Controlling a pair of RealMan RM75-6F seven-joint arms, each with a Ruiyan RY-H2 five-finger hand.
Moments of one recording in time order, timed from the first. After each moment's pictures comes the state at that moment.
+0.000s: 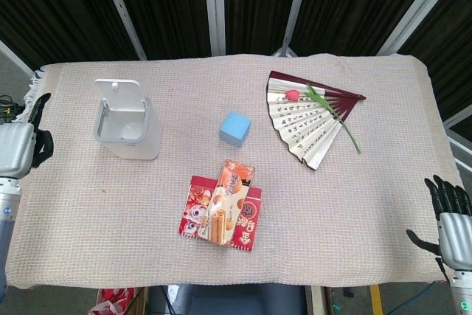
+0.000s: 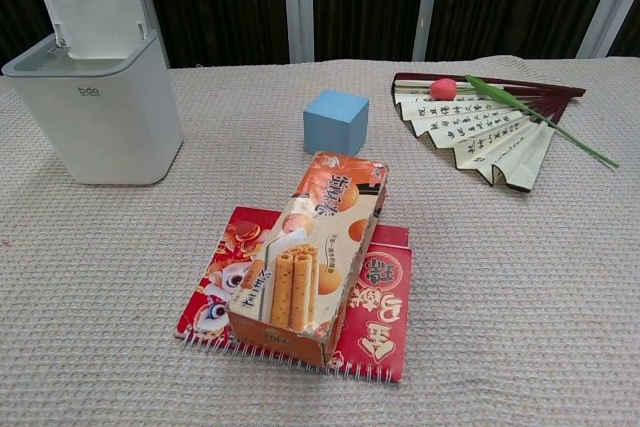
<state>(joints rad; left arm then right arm) -0.39 -0.98 -0.33 -1.83 1.07 1.21 0.30 0.01 -1.08 0.07 -1.67 -1.45 1.50 -0.02</state>
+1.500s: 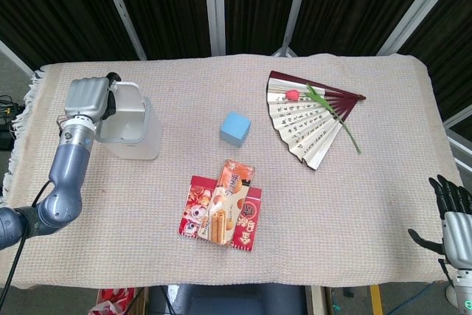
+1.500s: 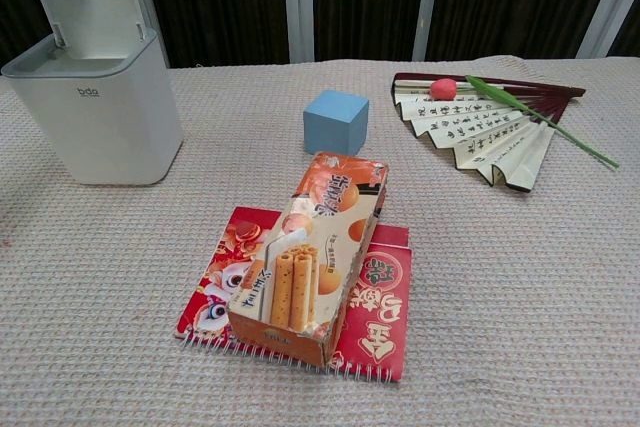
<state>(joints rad) -1.03 -1.09 -0.32 -1.69 0.20 1.01 0.76 0.01 -1.07 0.08 -1.67 -1.43 1.48 0.04</state>
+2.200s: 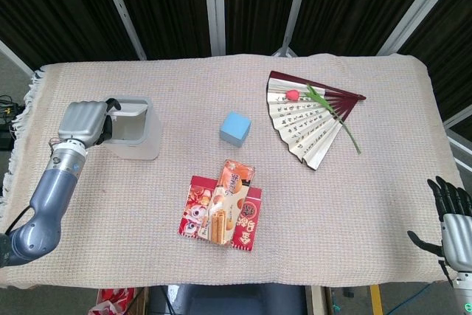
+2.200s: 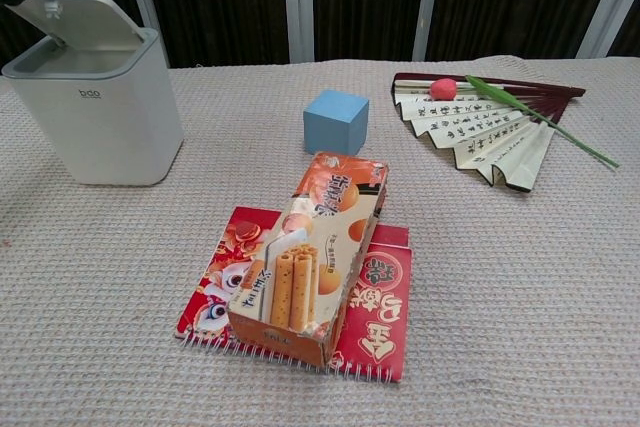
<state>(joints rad) -0.95 -0.95 -0.24 -1.94 0.32 1.01 0.69 0.01 -1.07 0.07 -1.67 -1.45 1.50 0.03</state>
